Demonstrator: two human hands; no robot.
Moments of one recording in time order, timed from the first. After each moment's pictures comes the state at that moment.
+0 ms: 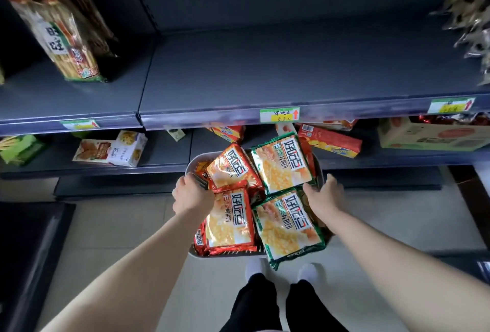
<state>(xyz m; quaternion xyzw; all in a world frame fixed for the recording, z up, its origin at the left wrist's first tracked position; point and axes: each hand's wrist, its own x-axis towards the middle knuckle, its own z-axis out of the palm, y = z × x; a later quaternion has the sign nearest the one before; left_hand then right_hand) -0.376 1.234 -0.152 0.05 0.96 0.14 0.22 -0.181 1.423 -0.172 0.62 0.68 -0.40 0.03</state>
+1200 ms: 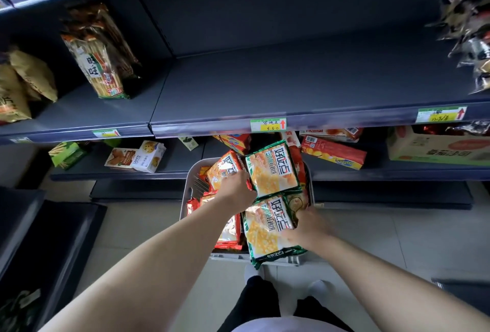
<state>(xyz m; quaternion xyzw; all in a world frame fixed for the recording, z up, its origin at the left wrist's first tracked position) -0.298 1.320 -0.108 0.28 0.91 0.08 0.29 -0.132 1.416 -0.166 0.36 0.84 -0.32 0.24</state>
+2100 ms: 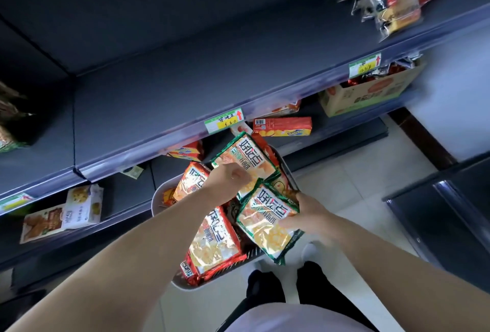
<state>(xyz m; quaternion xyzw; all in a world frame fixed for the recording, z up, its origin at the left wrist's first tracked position) -0.347 1.351 -0.139 0.44 0.78 0.15 0.41 -0.127 1.391 -0.155 0.53 0.66 -0.51 0.16</state>
